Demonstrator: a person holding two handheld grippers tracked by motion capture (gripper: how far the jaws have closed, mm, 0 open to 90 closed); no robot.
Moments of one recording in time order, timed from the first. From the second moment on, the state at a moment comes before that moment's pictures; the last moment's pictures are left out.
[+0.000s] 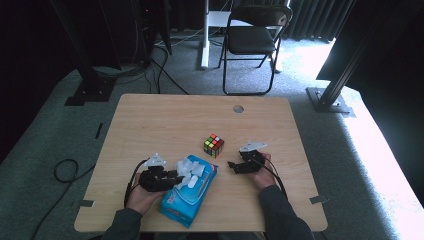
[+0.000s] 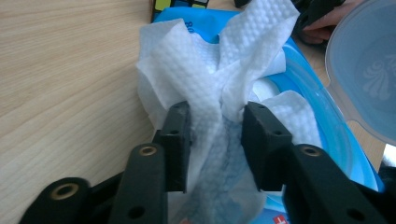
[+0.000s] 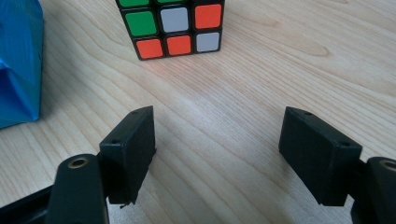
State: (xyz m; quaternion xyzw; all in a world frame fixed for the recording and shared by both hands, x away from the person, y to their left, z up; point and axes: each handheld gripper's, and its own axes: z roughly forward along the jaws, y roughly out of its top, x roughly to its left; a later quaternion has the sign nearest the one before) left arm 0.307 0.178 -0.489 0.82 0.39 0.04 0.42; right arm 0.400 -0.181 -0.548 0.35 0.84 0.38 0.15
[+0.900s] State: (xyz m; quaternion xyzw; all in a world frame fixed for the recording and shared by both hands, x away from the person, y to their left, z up) left arm 0.307 0.196 -0.476 0.79 0.41 0.12 0.44; right arm 0.400 -0.166 -0.528 0.33 0.84 0.42 0.13
